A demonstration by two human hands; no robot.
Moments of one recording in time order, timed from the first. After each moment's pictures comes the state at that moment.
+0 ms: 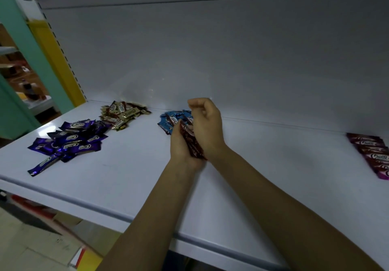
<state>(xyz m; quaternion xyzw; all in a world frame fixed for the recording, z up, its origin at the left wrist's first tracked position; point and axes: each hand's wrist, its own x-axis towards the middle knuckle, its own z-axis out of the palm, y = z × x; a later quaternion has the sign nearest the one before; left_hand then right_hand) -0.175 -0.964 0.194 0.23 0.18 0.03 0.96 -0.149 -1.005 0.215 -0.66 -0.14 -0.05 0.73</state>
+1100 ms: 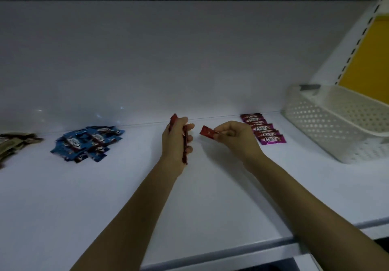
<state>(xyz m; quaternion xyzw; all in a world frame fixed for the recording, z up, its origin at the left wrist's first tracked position) -0.135 -1.104 0.186 0.54 0.09 -0.04 0.84 -0.152 -1.256 0.184 -0.79 0.04 -0.10 0.60</state>
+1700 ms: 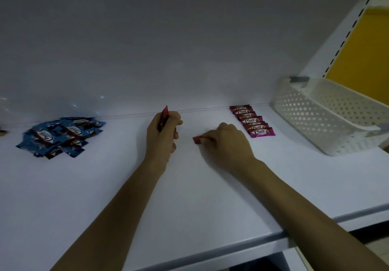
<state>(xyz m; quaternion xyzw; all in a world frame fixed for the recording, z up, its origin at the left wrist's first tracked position) -0.134 -1.100 0.170 0.62 -0.01 0.04 0.78 -0.159 -1.256 0.164 -0.98 -0.04 -0.14 0.13</state>
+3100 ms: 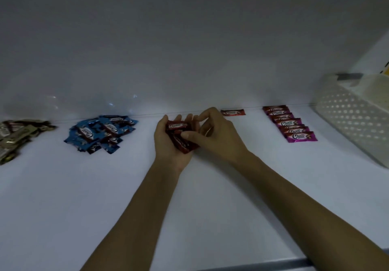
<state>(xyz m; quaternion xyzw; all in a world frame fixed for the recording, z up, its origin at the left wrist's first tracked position) -0.117 -1.068 0.166 0.22 0.13 -0.11 0.96 -0.133 -1.187 0.180 -0.87 -0.09 -0.08 0.47</state>
